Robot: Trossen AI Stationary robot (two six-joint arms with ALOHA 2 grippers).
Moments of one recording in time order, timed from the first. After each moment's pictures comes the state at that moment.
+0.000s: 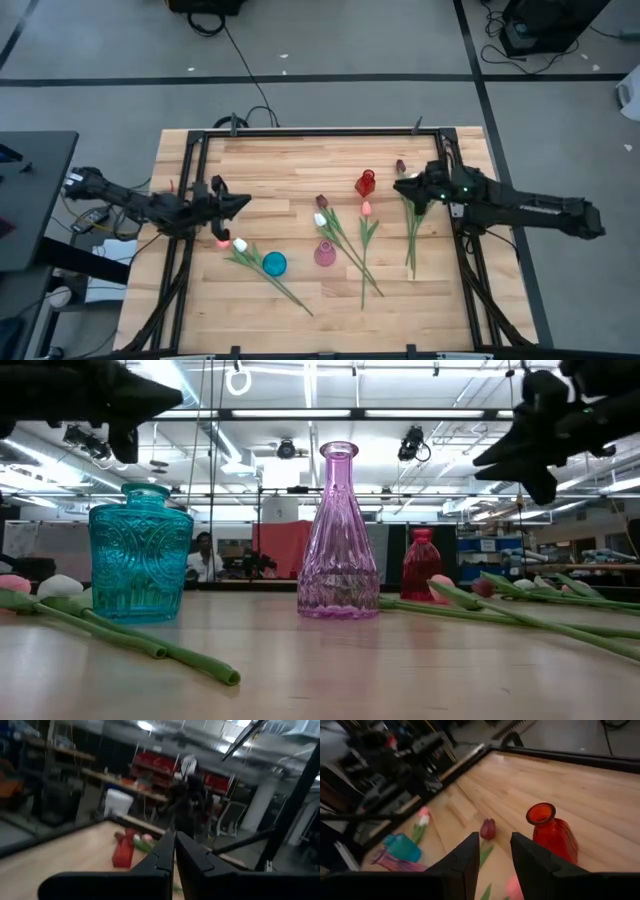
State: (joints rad) left arm -0.33 0.47 0.16 0.50 -0.60 -0.27; right arm -0.26 0.47 0.32 -0.16 0.06 0.56
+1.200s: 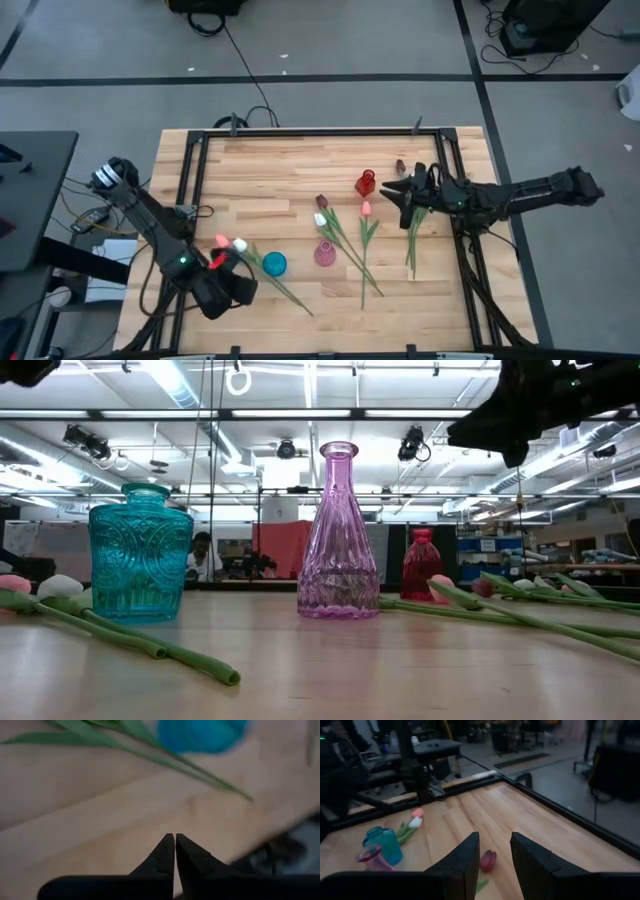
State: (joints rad) left arm -0.83 1.38 1.01 -0.87 -0.28 -2.12; right arm 0.08 0.71 0.36 0.16 0.42 0.23
